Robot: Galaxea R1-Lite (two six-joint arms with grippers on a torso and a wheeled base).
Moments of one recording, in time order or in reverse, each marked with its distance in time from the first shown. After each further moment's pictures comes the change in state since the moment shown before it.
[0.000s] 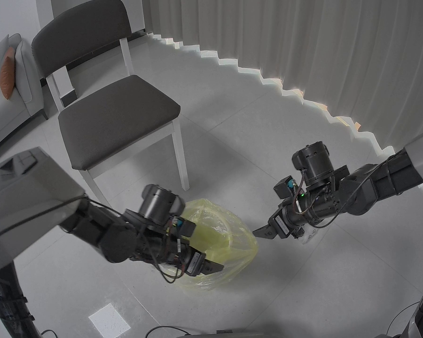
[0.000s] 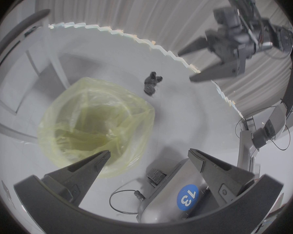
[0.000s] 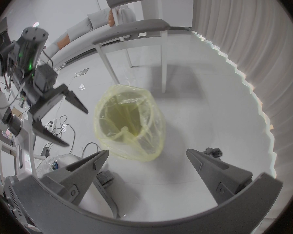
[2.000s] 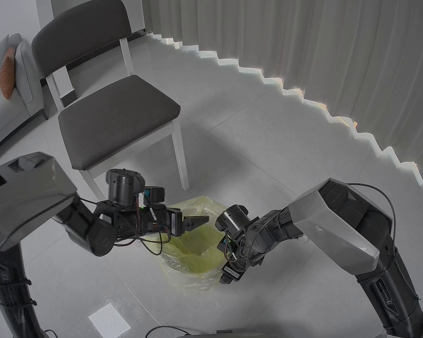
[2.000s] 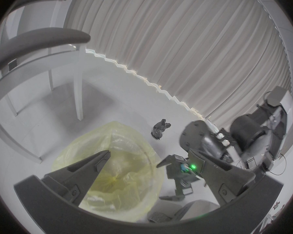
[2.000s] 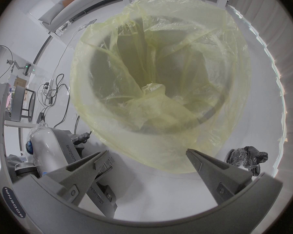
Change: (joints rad) left arm 0.193 0.067 0.082 -0.558 -0.157 -0.146; right arm 0.174 0.582 -0.494 0.279 -0.112 -0.036
